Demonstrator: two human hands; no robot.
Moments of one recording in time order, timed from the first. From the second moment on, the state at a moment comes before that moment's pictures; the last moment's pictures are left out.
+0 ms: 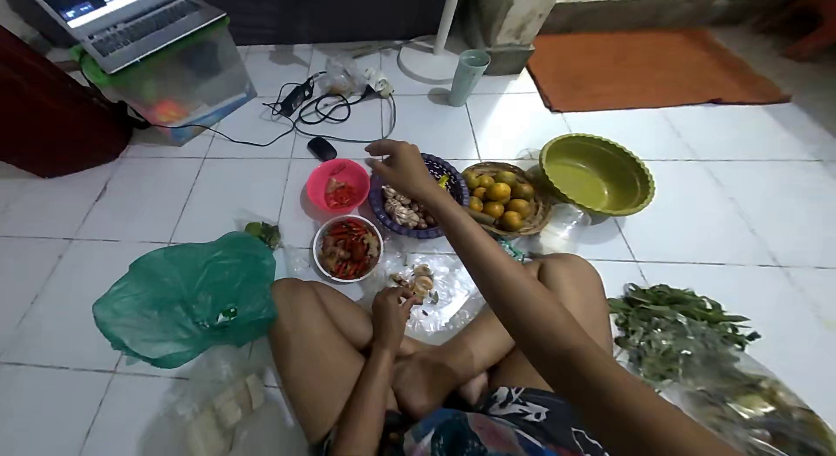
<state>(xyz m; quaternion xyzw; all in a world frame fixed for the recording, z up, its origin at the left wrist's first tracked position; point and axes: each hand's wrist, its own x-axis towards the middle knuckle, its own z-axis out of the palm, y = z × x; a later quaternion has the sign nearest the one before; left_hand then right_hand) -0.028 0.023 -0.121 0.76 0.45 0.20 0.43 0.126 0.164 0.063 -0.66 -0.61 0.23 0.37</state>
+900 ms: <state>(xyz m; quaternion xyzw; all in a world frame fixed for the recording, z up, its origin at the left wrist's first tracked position) -0.015 0.022 -0.133 0.76 0.39 0.24 0.45 0.222 0.158 -0.062 -0.84 -0.40 0.30 0.23</state>
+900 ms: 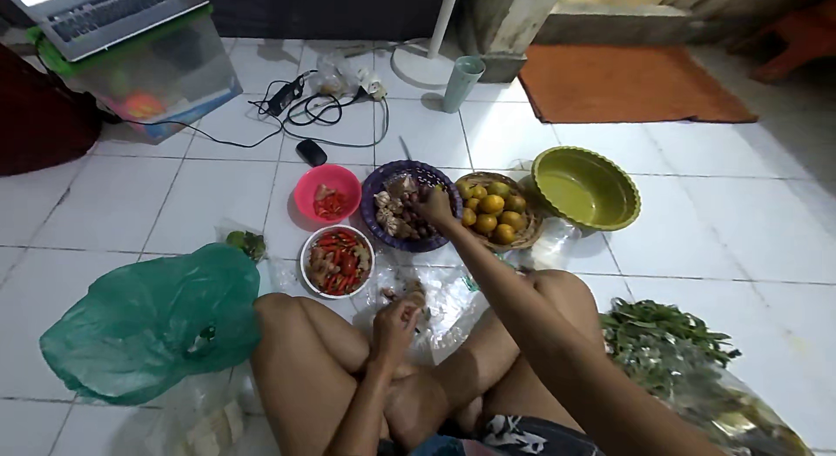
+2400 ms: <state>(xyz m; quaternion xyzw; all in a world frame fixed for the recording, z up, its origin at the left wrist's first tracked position) -0.042 0.018 -0.118 0.60 0.43 0.23 0.63 0.095 -0.032 -0.092 -0.74 -0.36 0.41 0.39</state>
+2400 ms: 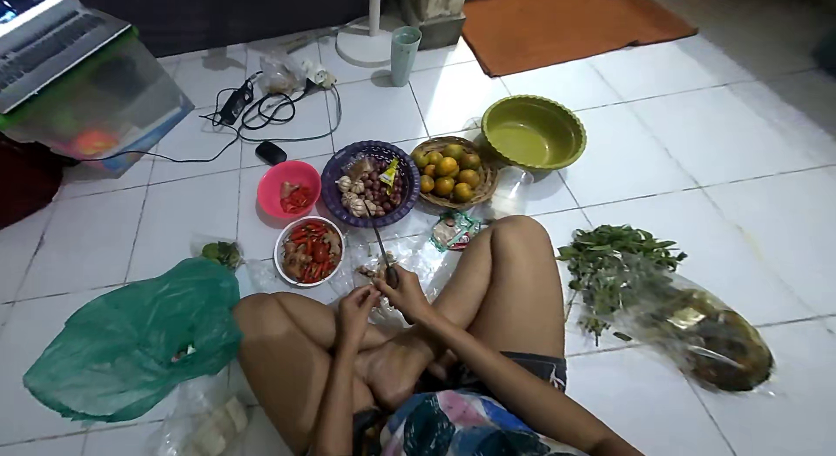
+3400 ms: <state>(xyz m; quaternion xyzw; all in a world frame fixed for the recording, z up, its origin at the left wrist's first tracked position) -0.037 0.029 -0.118 0.34 0.40 0.32 0.78 0.140 -0.012 -0.093 -0.73 -0.35 0.40 0.43</state>
